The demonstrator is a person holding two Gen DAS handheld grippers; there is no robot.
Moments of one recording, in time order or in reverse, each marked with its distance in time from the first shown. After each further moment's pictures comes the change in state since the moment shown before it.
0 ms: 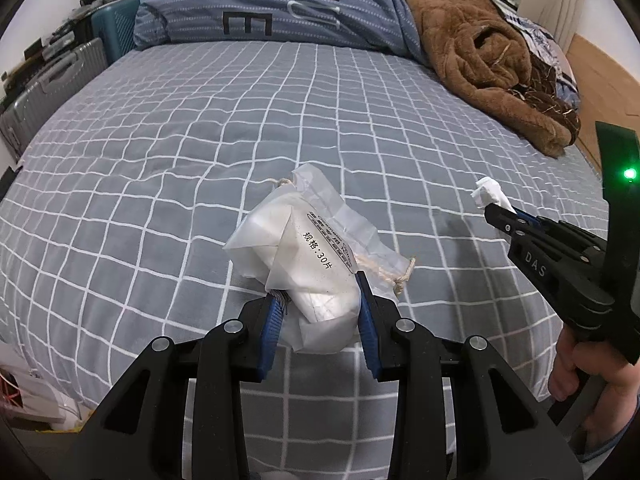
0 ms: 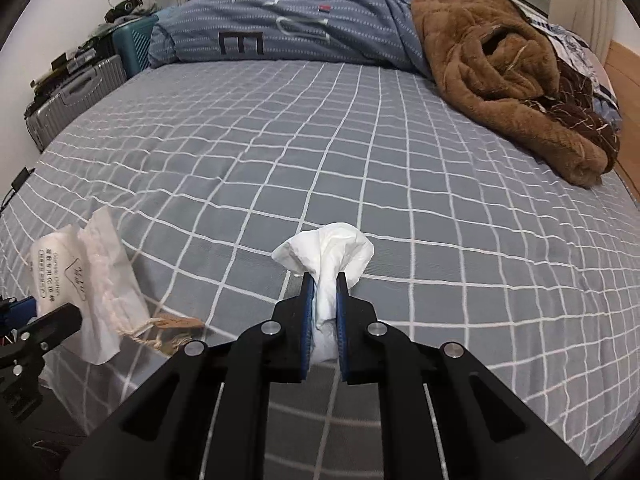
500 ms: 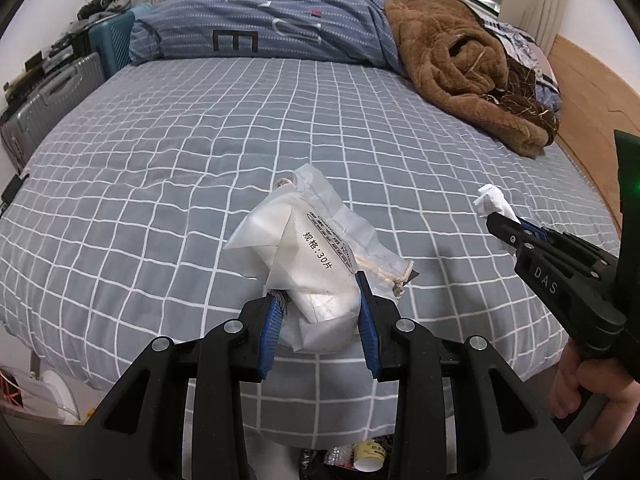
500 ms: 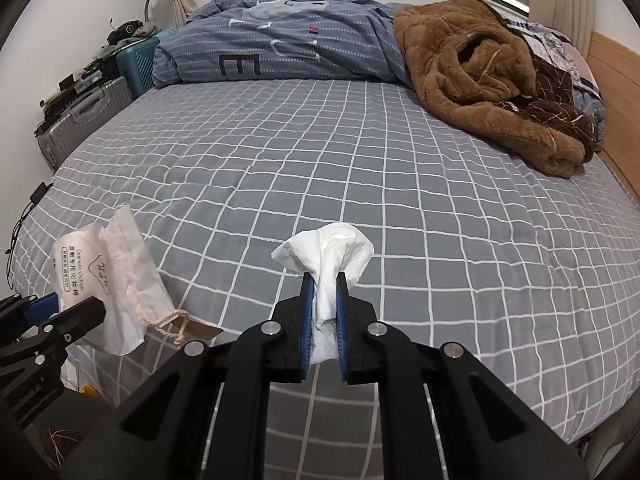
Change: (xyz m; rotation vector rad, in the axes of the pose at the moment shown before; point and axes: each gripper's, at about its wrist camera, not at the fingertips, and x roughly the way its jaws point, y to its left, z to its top) left arm -0.047 -0.023 -0.014 0.023 -0.035 -0.030; right arm -0.070 -0.013 -0.019 0.047 -0.036 0.012
